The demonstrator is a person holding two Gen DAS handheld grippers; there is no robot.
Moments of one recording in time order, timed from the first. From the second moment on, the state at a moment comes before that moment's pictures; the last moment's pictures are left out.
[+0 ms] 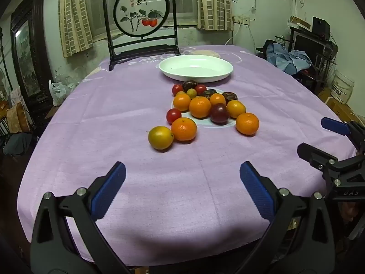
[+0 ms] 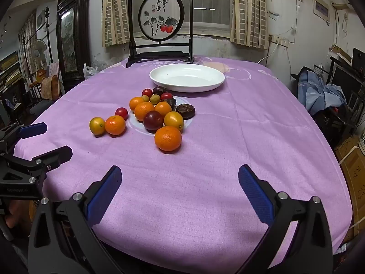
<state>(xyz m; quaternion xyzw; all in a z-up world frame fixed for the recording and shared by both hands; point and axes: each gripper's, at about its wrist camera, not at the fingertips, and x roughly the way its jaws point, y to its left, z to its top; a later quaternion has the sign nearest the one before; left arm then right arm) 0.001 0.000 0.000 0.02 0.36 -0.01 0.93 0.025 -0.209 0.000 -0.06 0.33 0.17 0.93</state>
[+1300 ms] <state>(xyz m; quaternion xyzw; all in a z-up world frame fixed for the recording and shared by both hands) 0.001 0.000 -0.006 0.03 0.35 0.00 0.93 0.025 -0.207 -0.003 -0.06 0.34 0.18 0.92</state>
